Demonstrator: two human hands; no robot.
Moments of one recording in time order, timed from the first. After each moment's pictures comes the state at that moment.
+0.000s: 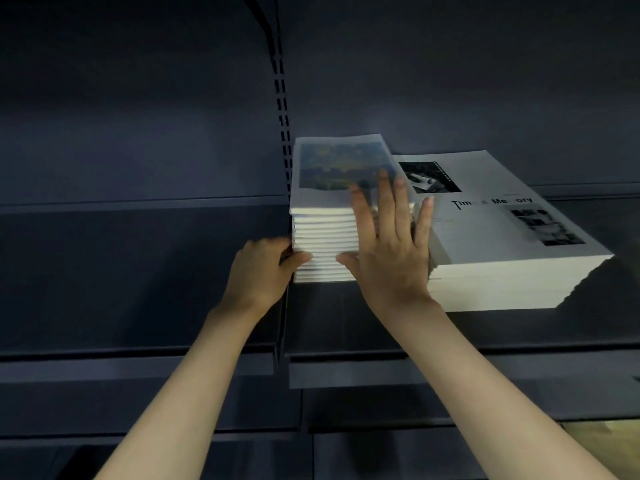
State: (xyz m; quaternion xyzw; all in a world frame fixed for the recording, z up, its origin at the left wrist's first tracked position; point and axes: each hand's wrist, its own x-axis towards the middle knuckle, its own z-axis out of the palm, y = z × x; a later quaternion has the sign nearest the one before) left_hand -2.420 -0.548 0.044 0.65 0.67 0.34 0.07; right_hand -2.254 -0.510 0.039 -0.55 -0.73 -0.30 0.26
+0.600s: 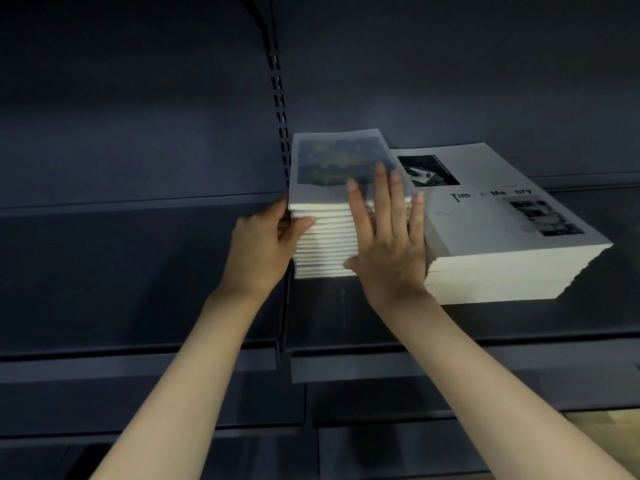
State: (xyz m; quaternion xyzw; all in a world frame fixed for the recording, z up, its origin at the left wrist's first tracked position) left_hand -2.416 -0.543 0.066 0.68 0.58 0.46 -0.01; right_hand -2.254 -0.506 0.028 -0.55 -0.73 -0.32 0.25
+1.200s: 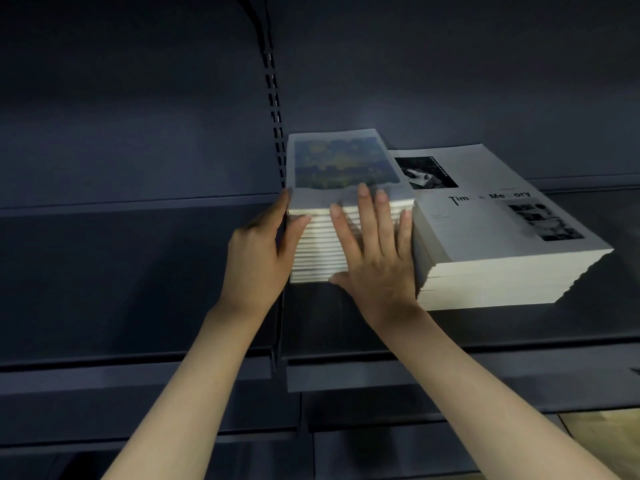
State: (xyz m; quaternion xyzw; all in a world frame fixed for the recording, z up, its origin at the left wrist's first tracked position) left_hand -2.410 -0.544 0.059 0.69 0.55 0.46 -0.10; right_hand -2.255 -0.504 0.010 -0.50 -0.76 -0.34 0.25
